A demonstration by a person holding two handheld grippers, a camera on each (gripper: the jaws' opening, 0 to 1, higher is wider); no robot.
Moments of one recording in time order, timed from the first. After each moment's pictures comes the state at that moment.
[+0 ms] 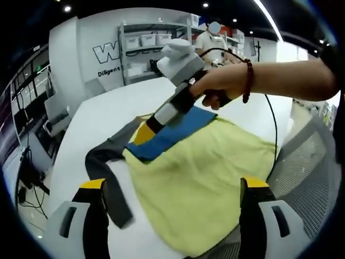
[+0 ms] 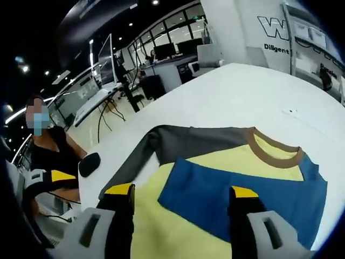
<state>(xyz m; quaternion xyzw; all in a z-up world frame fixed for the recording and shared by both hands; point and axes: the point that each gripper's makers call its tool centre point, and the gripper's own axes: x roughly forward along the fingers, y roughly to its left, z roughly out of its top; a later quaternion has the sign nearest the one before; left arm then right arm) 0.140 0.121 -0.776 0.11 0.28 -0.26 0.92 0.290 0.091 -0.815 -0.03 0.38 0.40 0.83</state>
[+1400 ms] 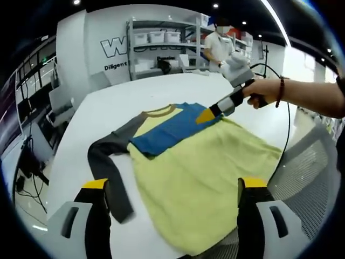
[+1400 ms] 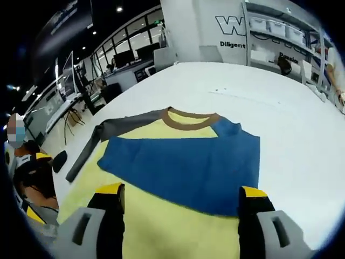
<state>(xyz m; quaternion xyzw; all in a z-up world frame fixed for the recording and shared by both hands) 0.140 0.129 -0.780 0.08 0.30 -0.24 0.92 0.291 -0.069 -0.835 0.00 0.40 0.24 0.89</state>
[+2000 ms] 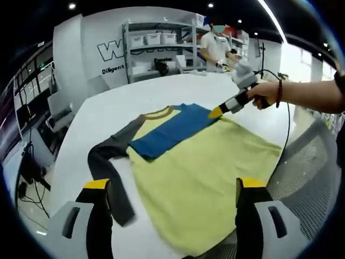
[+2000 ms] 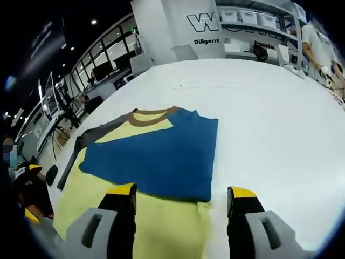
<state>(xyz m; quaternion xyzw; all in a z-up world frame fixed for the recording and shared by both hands) 0.141 0.126 -0.777 0.10 0.29 -0.25 0.92 0.292 -0.132 -0.848 0.04 0.39 0.17 0.90</state>
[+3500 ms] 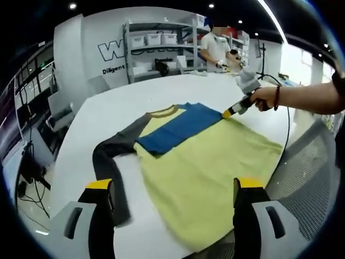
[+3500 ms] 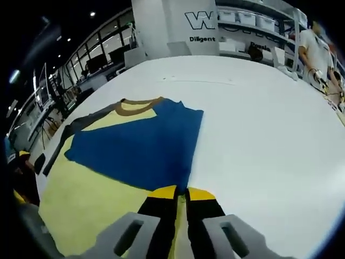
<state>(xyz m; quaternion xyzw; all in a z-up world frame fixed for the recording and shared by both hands) 0.142 0.128 -0.778 0.10 0.29 -0.24 0.92 0.291 -0.180 -0.865 0.00 0.41 0.15 0.90</state>
